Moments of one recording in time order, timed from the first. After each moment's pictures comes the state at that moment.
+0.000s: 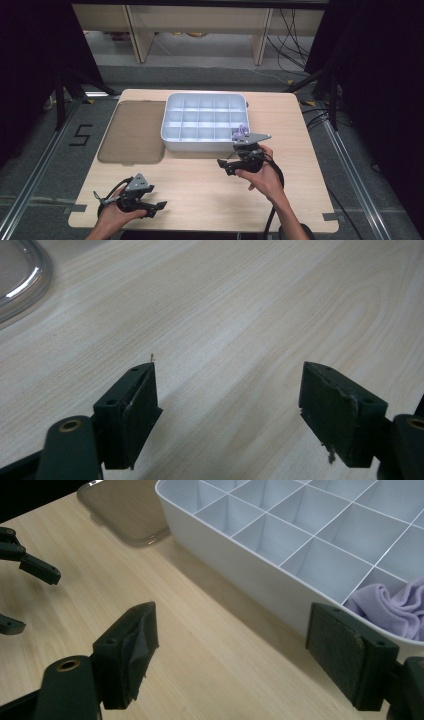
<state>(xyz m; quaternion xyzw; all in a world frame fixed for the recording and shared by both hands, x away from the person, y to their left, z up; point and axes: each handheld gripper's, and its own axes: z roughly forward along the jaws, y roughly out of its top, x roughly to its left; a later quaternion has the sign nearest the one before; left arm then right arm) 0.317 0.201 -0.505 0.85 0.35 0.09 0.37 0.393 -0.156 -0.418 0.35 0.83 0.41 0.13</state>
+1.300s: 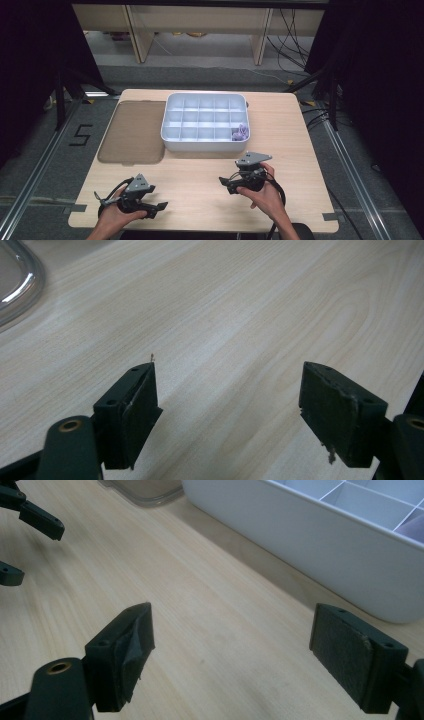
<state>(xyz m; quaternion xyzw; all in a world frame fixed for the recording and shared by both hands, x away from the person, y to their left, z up) 0.314 0.197 -0.503 0.85 0.35 0.09 0.39 0.362 -0.163 -0.456 0.34 0.84 0.40 0.13</state>
